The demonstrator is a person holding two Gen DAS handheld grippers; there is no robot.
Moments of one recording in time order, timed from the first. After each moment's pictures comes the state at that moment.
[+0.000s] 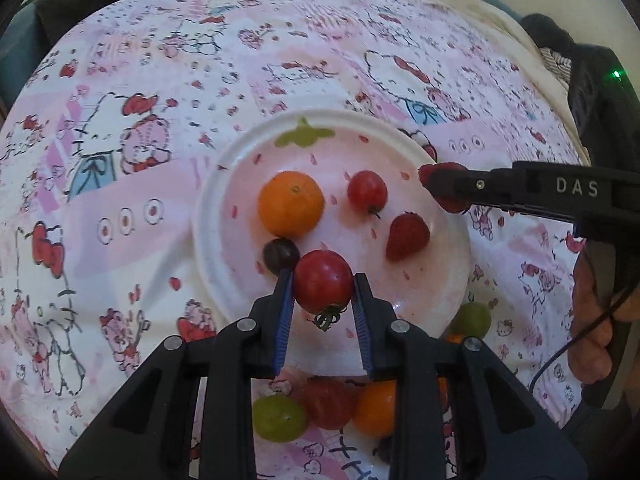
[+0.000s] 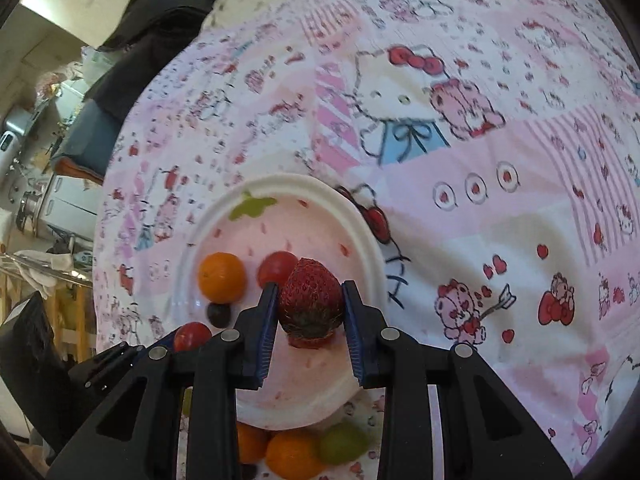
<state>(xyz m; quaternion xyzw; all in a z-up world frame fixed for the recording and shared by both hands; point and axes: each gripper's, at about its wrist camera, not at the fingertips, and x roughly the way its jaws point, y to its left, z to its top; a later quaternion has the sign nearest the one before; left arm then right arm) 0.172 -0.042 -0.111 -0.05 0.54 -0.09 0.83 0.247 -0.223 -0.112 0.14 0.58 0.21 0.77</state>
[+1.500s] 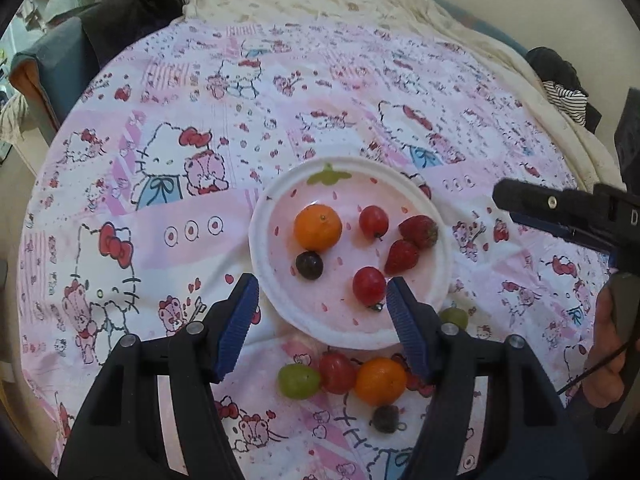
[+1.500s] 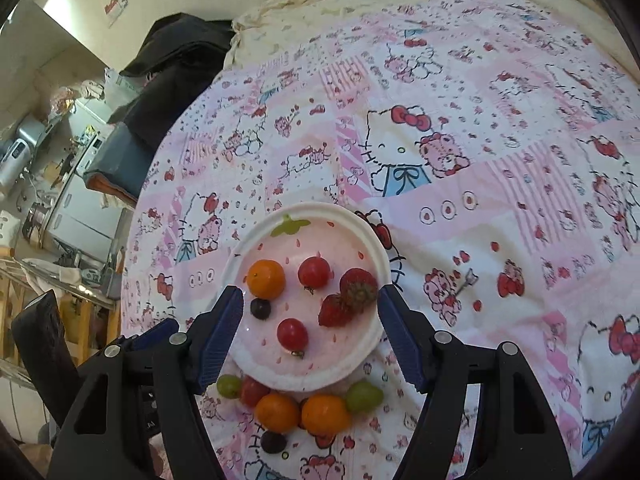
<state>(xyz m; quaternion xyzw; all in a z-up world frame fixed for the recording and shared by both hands) 0.139 -0.026 -0.053 -0.06 0.49 -0.05 0.87 0.197 -0.237 -0.038 0.15 0.51 0.21 0.82</state>
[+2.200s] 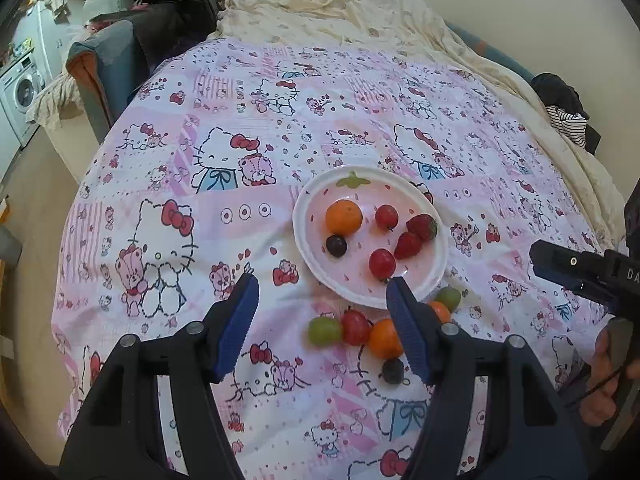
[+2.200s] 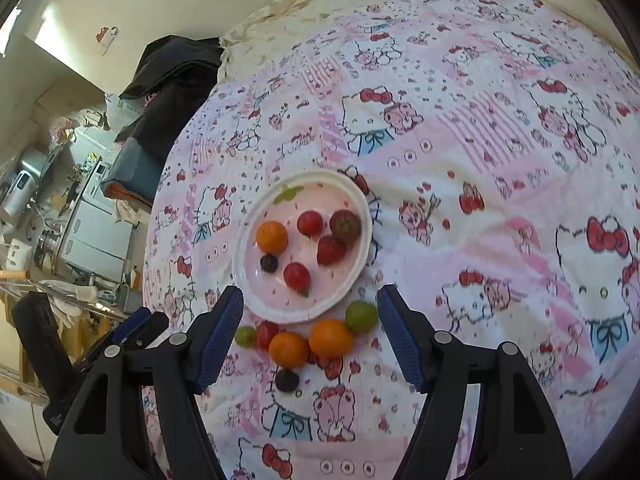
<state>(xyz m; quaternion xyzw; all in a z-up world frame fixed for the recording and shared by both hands) 0.078 0.000 -0.019 -0.07 0.46 -0.01 0.88 0.123 -0.272 -0.026 0.20 0.51 0.19 0.81</state>
